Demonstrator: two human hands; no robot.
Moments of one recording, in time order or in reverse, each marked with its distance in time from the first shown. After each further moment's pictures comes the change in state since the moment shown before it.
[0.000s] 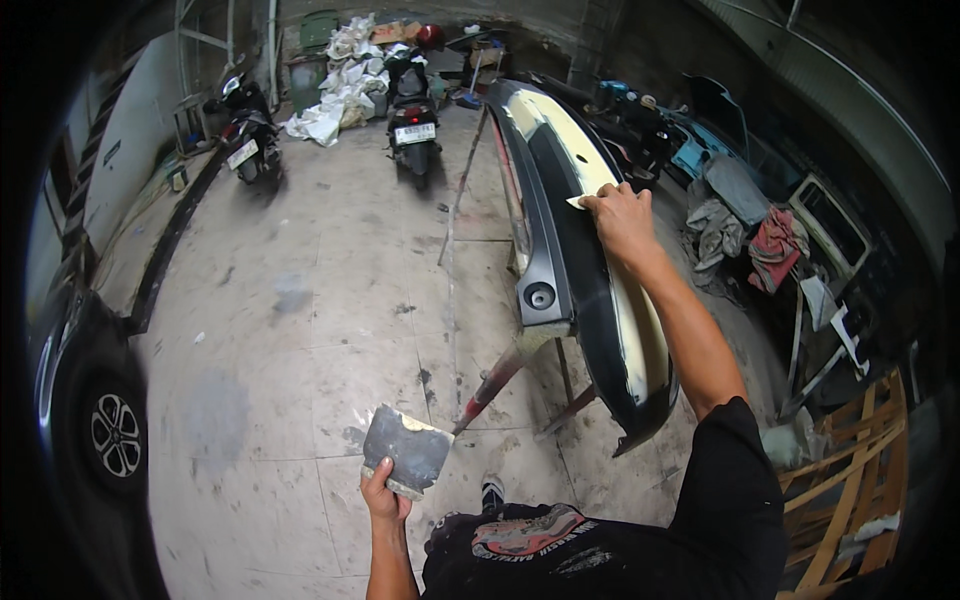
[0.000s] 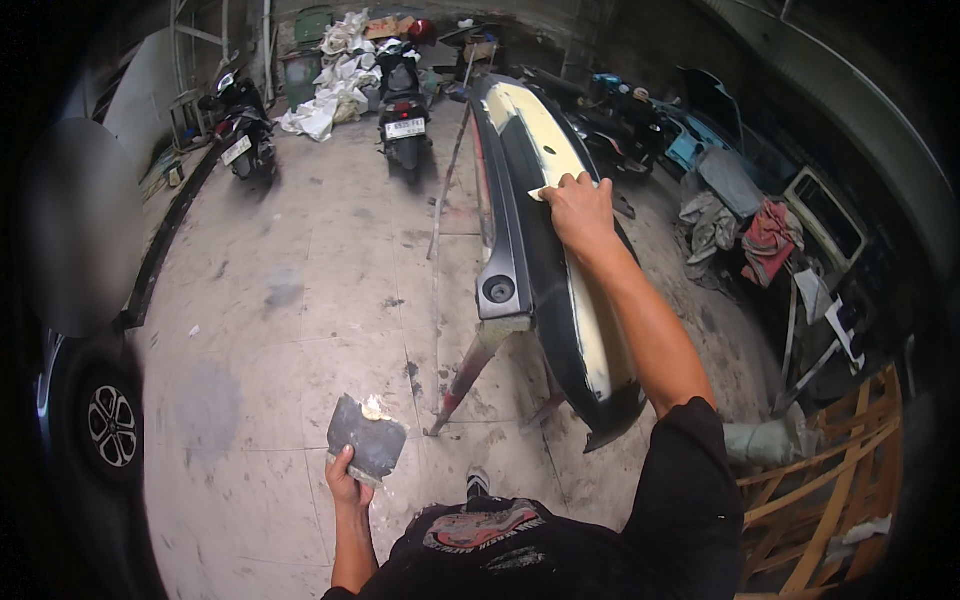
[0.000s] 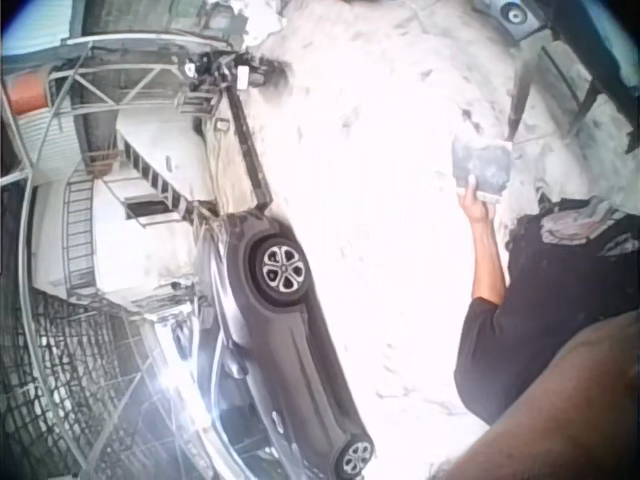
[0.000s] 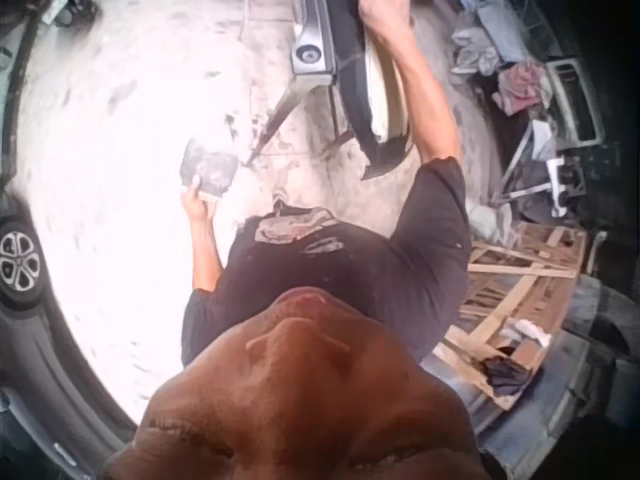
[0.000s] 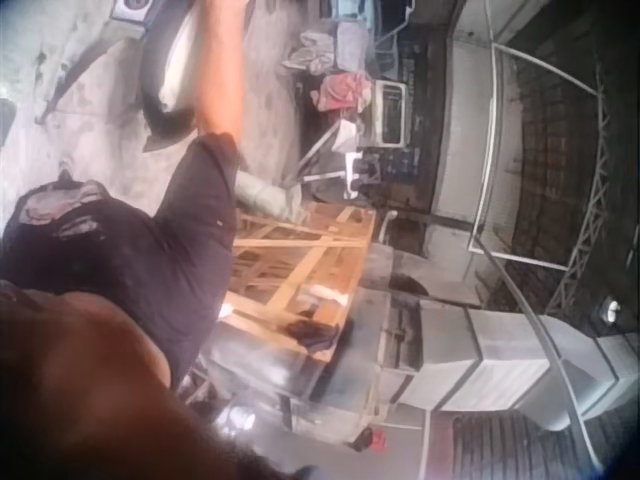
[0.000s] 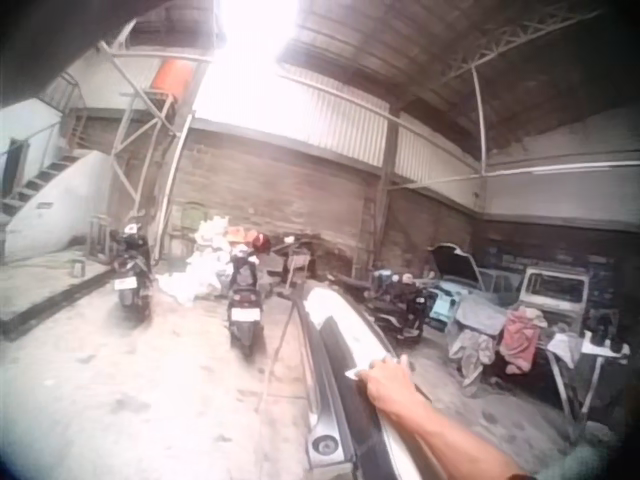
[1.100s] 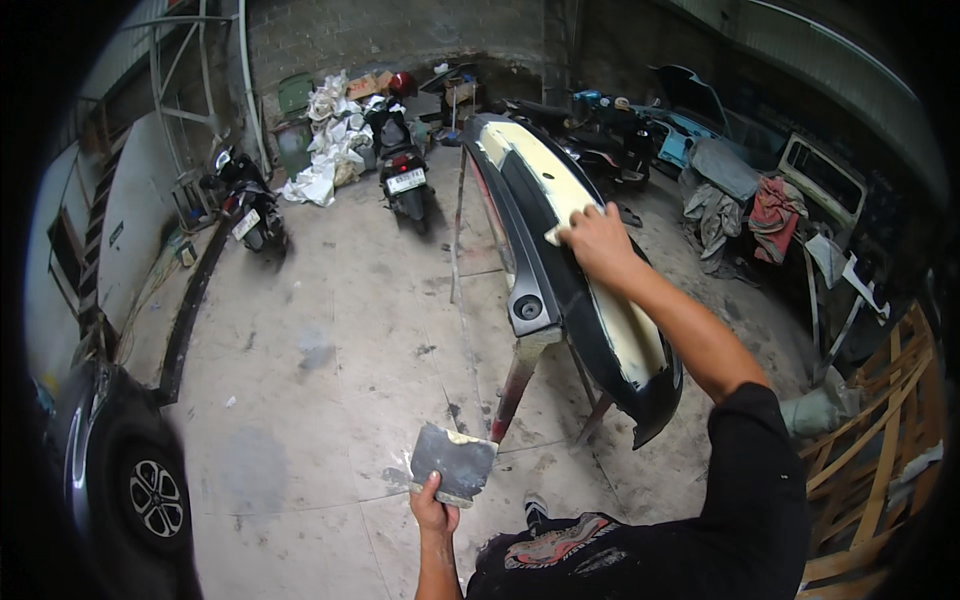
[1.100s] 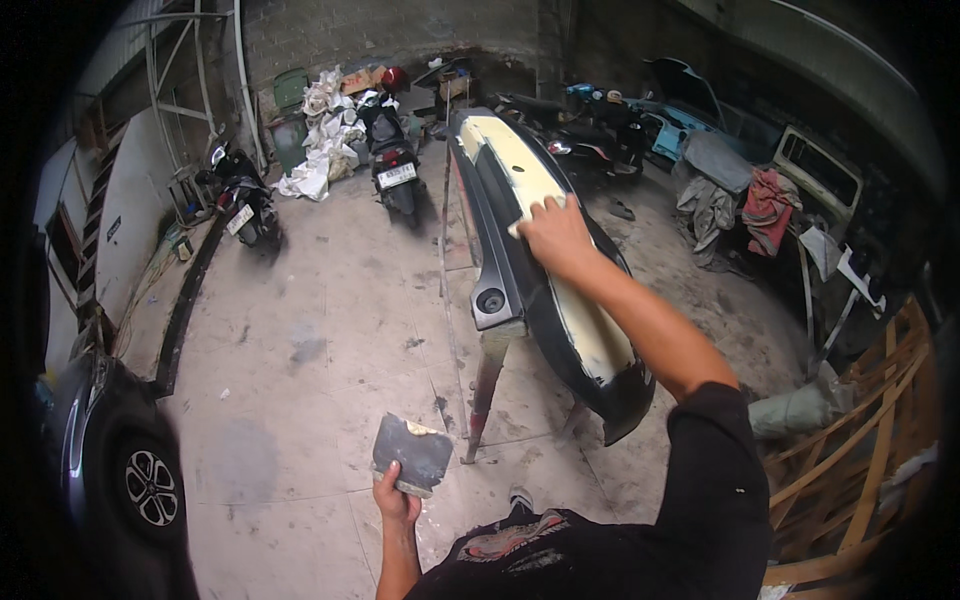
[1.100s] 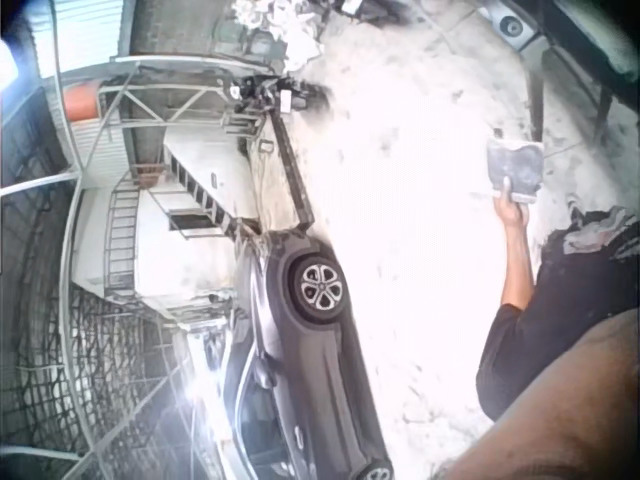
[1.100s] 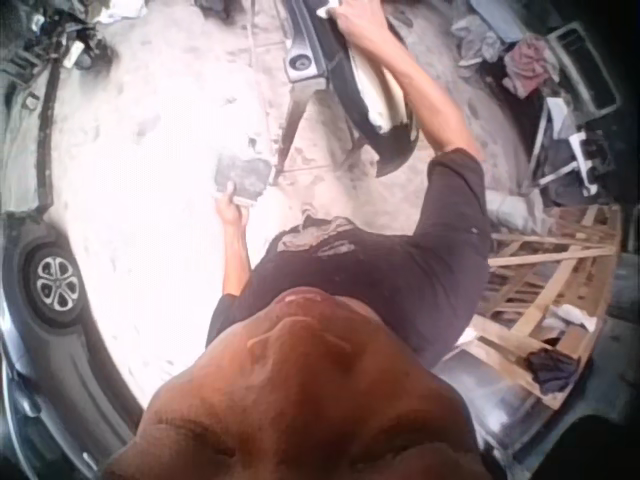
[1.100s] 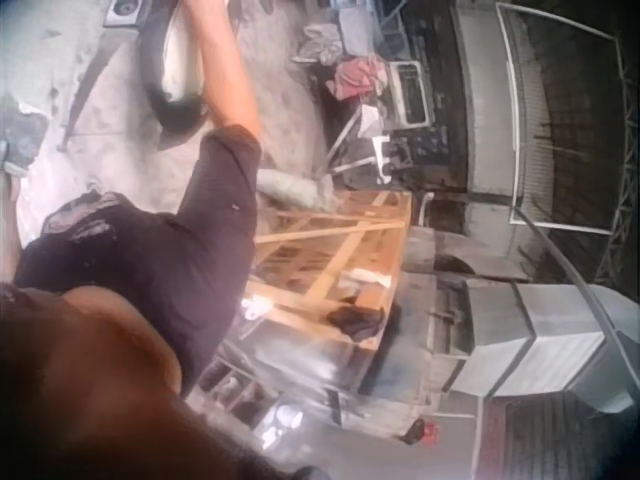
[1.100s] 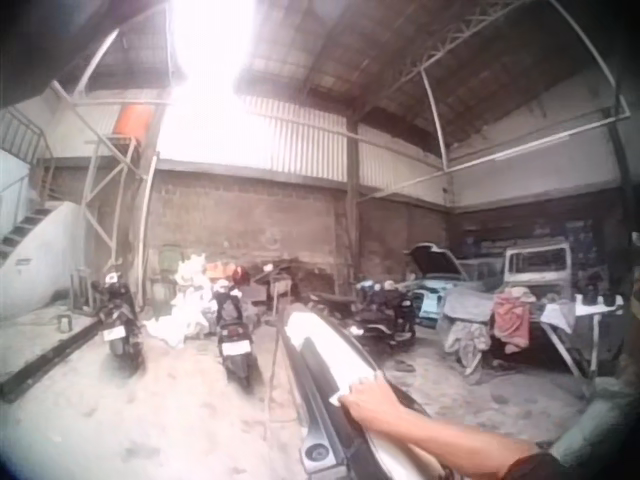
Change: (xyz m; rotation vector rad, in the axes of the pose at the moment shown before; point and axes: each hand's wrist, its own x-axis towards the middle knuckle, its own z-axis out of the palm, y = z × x) left_hand -0.008 -0.024 0.020 0.036 -0.086 -0.009; right_hand -0.042 0.005 -0.023 -0.031 0.029 -0.120
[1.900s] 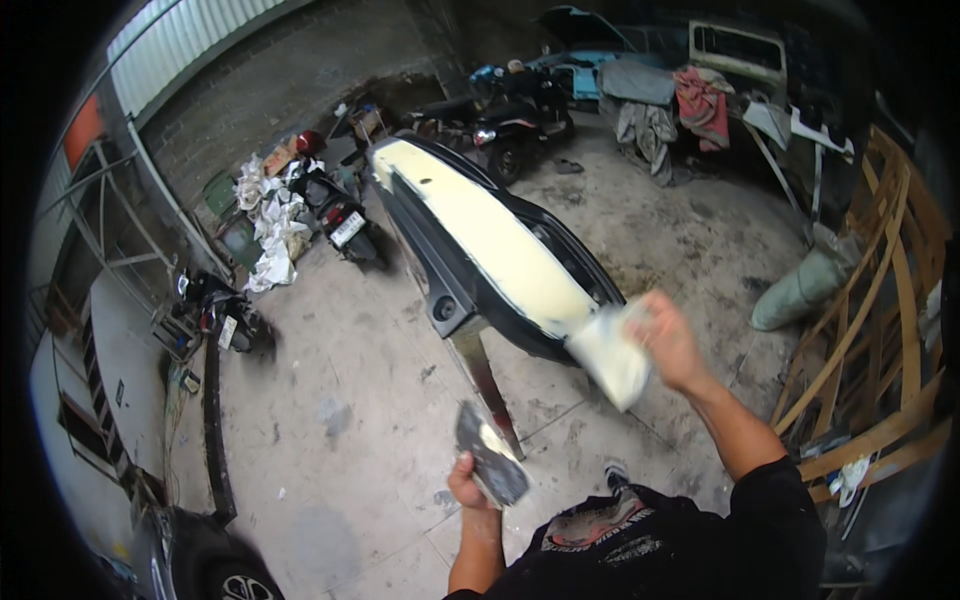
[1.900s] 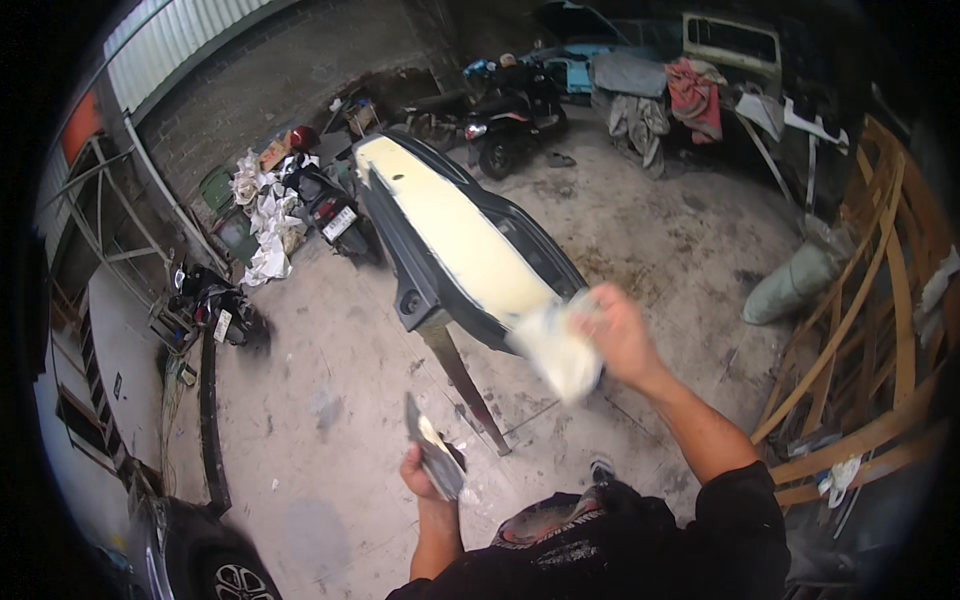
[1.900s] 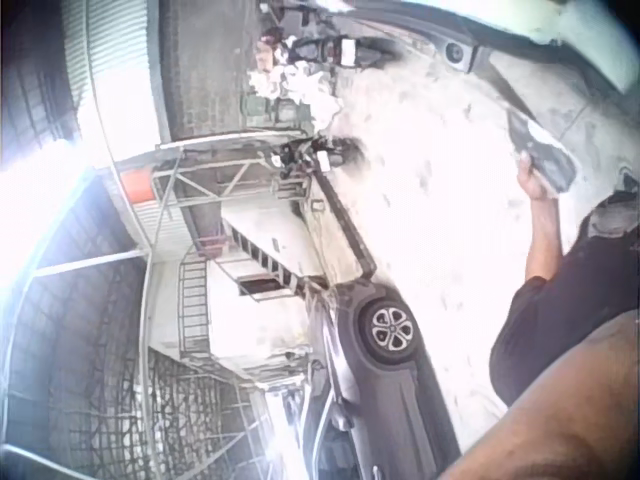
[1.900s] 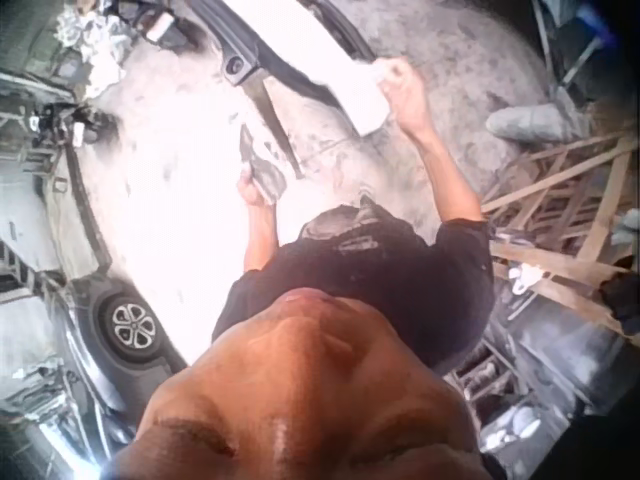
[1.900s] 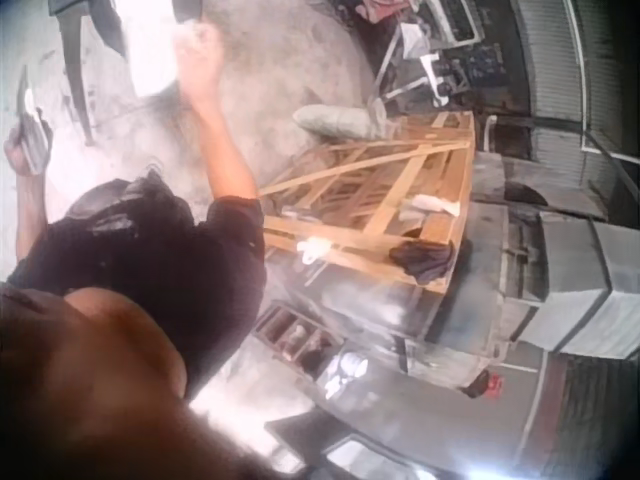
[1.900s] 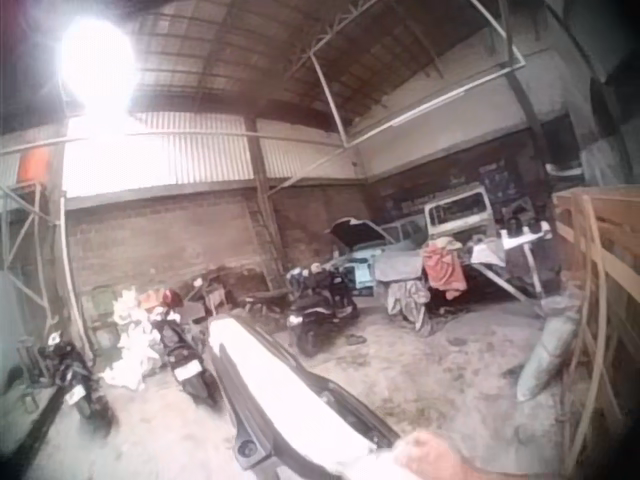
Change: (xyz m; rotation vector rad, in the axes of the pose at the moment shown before) left_hand -0.013 -0.042 0.089 -0.210 -0.289 -0.496; right_hand -0.299 -0.026 -0.061 1.770 0.386 0.827
